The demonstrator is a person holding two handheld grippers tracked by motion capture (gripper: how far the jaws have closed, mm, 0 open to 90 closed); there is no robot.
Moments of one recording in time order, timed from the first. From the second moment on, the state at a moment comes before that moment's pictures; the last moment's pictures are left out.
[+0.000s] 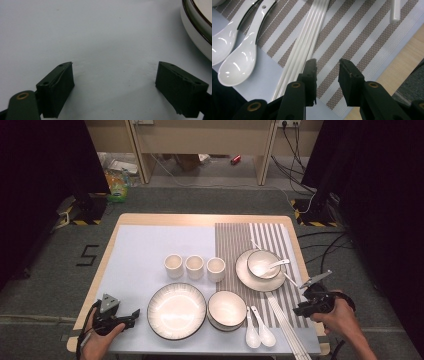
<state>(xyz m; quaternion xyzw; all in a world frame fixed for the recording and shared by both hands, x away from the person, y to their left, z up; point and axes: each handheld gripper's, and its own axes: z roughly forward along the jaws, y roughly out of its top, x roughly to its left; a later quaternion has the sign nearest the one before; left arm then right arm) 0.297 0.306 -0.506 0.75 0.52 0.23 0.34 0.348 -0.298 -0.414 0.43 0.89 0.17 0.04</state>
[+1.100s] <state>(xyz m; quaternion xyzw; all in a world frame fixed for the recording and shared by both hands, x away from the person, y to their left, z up) 0.297 0.307 -0.505 0.75 0.52 0.23 0.34 0.317 -0.308 -0.425 0.43 0.88 0.17 0.03</state>
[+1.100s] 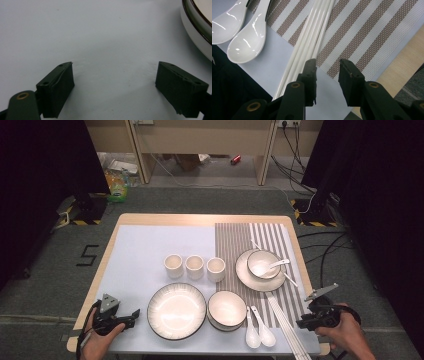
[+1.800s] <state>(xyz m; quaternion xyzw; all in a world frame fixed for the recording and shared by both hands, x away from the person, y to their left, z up) 0.297 0.306 -0.506 0.75 0.52 0.23 0.34 0.298 -0.304 -0.444 0.42 0.89 0.17 0.01</state>
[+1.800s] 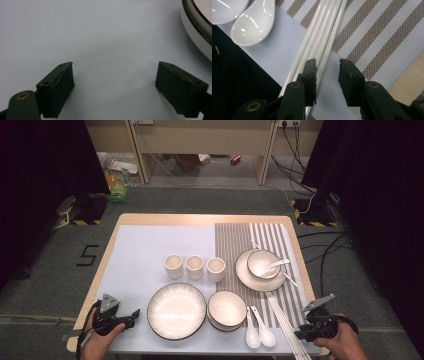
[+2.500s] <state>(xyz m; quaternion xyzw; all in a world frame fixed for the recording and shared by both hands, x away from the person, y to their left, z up) 0.297 0.306 -0.506 0.75 0.52 0.23 0.34 0.299 -0.306 -0.452 0.44 0.89 0.16 -0.02</state>
